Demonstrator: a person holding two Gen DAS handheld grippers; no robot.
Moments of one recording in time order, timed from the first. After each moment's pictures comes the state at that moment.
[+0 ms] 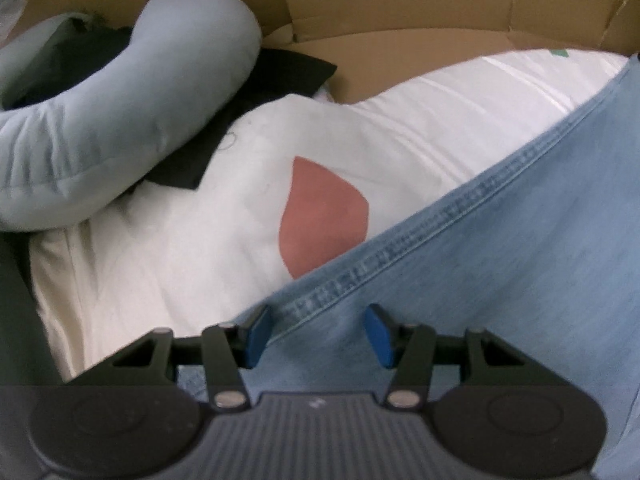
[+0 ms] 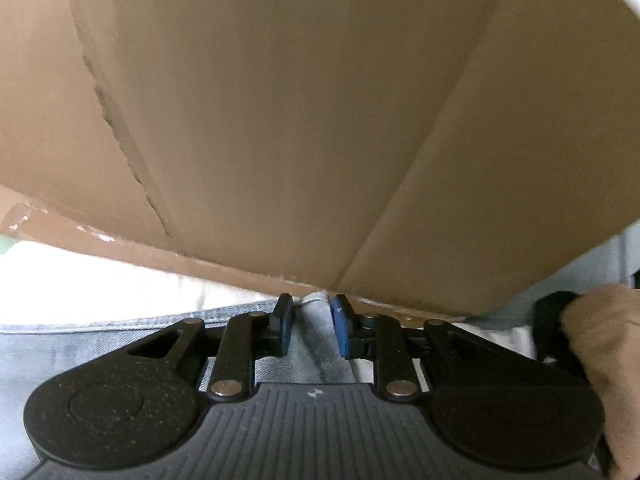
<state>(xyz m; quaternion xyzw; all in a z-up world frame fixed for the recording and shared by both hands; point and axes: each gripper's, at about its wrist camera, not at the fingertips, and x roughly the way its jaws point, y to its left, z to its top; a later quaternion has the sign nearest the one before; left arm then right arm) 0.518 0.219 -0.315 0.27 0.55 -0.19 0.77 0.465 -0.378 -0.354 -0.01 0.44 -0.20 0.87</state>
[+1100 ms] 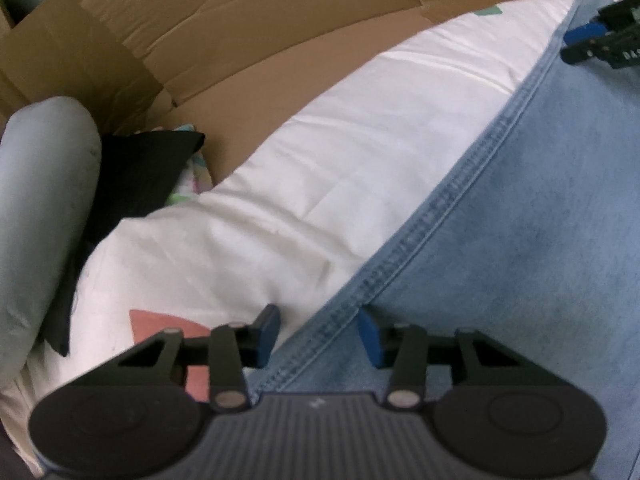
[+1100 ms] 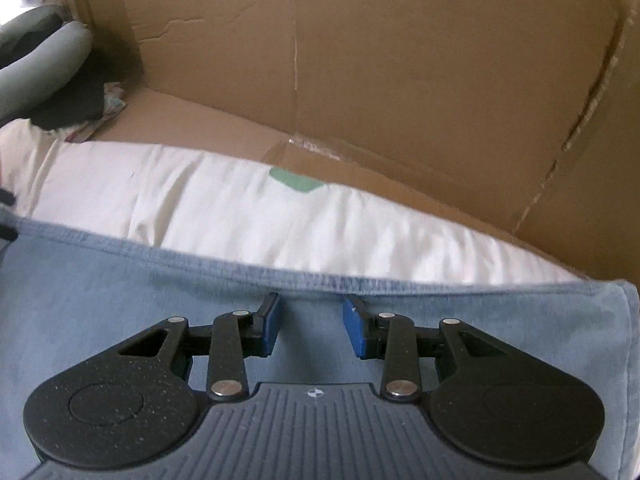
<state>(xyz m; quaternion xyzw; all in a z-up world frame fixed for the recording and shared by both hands) 0.520 0.111 -0.362 0.36 0.50 -0.25 0.75 0.479 -0.216 -0.388 0.00 0.46 0.02 0.89</state>
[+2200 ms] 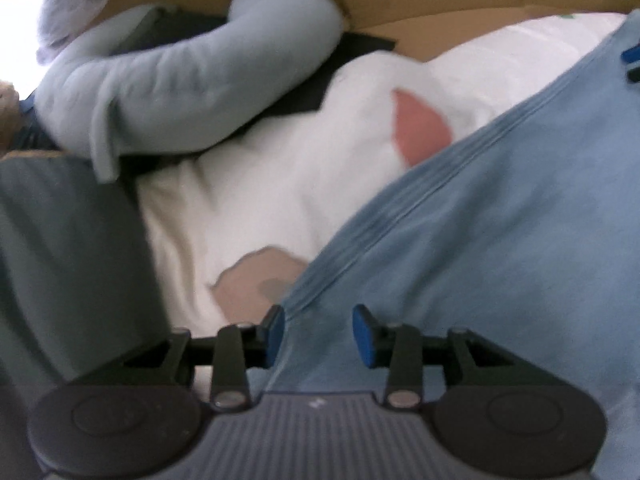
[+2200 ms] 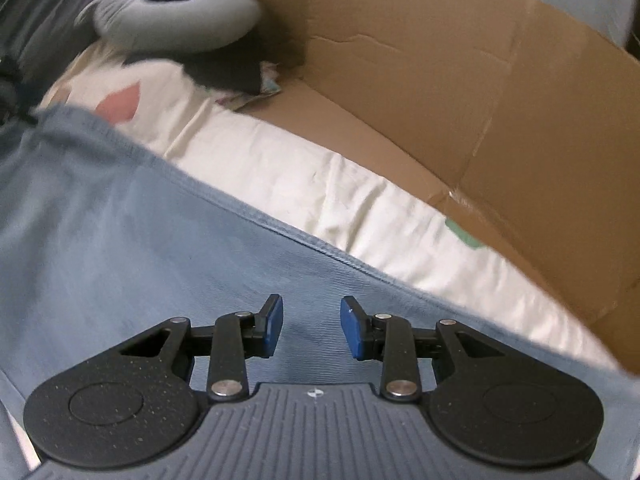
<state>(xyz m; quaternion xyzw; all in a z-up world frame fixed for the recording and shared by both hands) 0.483 0.303 -0.298 0.34 0.50 -0.15 0.78 0.443 -0.128 -0.354 -0.13 0.43 0.18 0.87</state>
